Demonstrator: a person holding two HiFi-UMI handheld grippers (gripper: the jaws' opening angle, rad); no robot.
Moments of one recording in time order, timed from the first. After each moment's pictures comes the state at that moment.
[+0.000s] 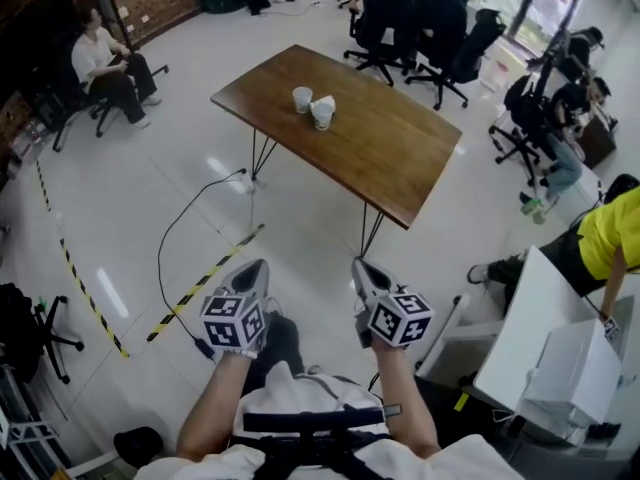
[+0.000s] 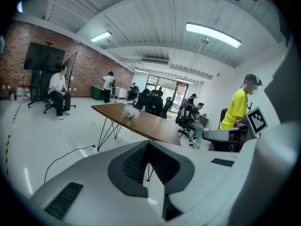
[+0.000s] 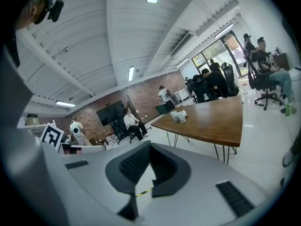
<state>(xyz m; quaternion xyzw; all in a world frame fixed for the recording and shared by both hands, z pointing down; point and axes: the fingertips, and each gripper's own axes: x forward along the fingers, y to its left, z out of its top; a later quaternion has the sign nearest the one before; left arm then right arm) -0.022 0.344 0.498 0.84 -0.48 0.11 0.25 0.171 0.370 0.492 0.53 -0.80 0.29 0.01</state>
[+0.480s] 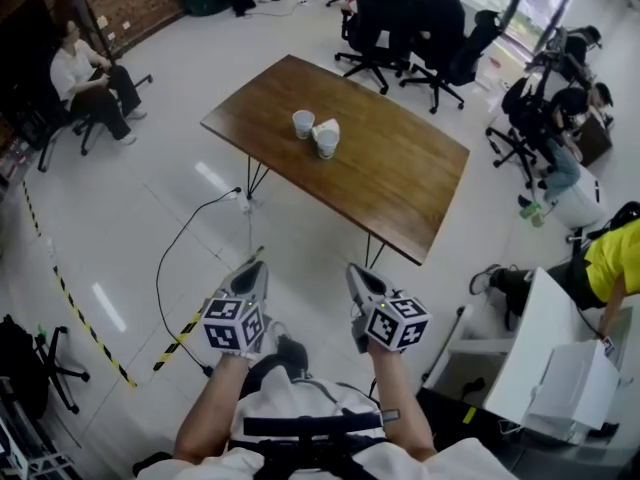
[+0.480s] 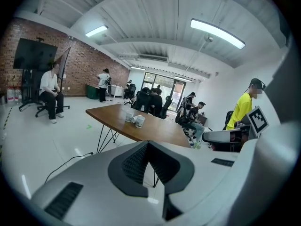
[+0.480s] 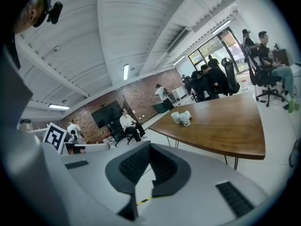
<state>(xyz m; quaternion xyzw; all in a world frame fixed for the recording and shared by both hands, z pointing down) -0.044 0.194 0.493 0.85 -0.44 0.12 0.25 0.134 0.235 0.490 0.54 -0.79 0.31 0.01</state>
